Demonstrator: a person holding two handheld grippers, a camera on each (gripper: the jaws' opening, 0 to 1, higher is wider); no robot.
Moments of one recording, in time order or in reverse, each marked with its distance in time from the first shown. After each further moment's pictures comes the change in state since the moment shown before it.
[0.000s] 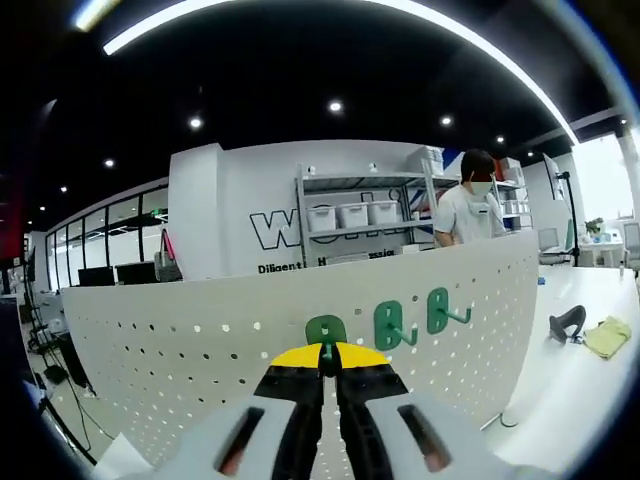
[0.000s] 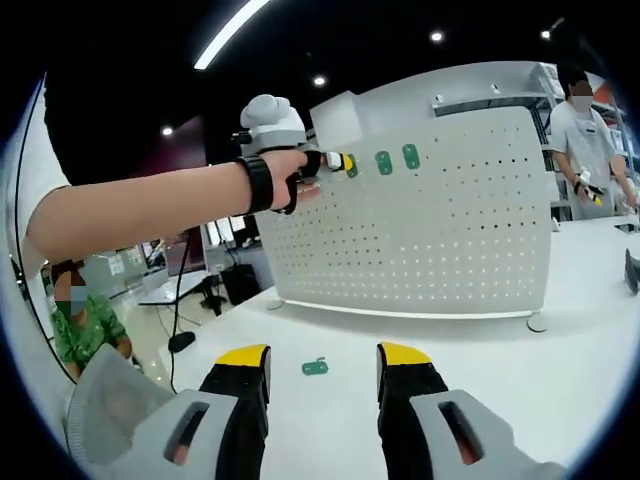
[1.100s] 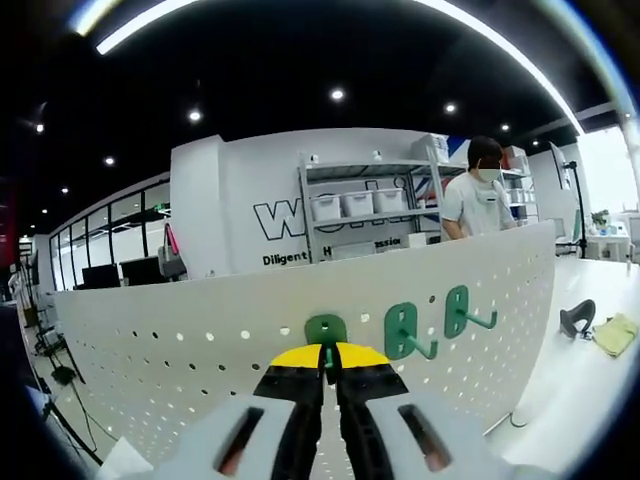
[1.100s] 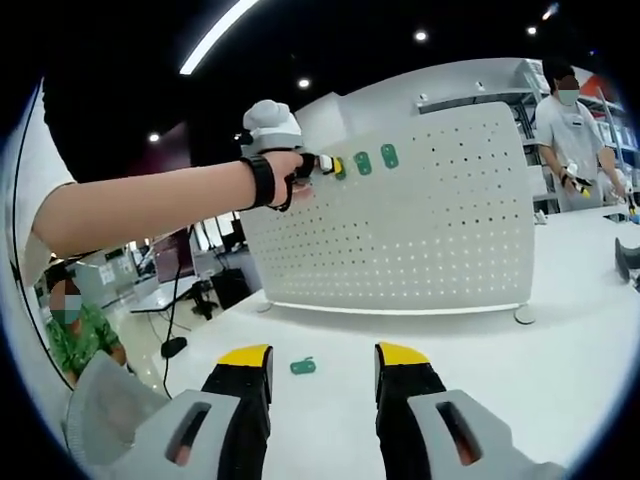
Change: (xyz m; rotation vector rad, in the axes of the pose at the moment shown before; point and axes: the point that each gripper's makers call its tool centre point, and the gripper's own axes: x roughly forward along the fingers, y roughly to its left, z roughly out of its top) left arm 0.028 0.002 -0.007 0.004 0.066 0.025; right arm -0.007 -0.015 -0.002 0.035 -0.004 -0.047
